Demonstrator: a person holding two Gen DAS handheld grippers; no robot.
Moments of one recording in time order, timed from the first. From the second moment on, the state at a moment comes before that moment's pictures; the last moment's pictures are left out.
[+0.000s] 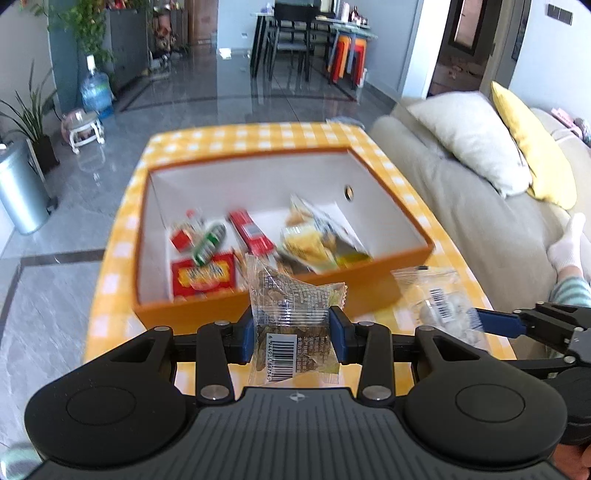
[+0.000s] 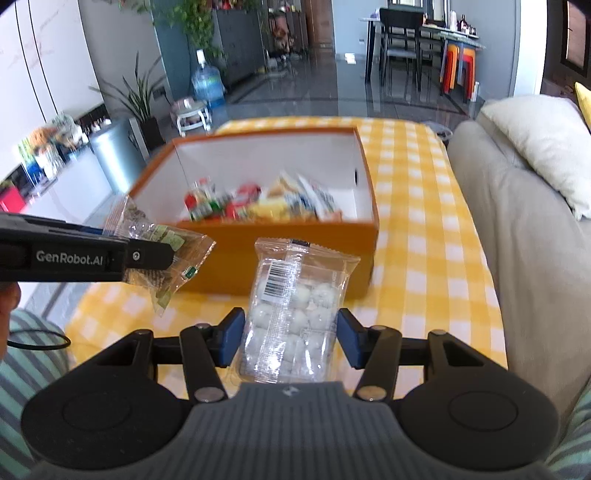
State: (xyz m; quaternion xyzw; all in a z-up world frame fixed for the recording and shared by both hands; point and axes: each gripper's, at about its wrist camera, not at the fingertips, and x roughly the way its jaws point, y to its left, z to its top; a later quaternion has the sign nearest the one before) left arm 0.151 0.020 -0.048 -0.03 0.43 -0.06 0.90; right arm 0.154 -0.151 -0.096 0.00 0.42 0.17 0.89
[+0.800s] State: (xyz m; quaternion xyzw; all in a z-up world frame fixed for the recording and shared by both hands) left arm 0.232 0.057 -0.022 0.05 0.39 -0.01 0.92; right arm 0.261 -0.089 -0.033 -0.05 0.34 0.21 0.92
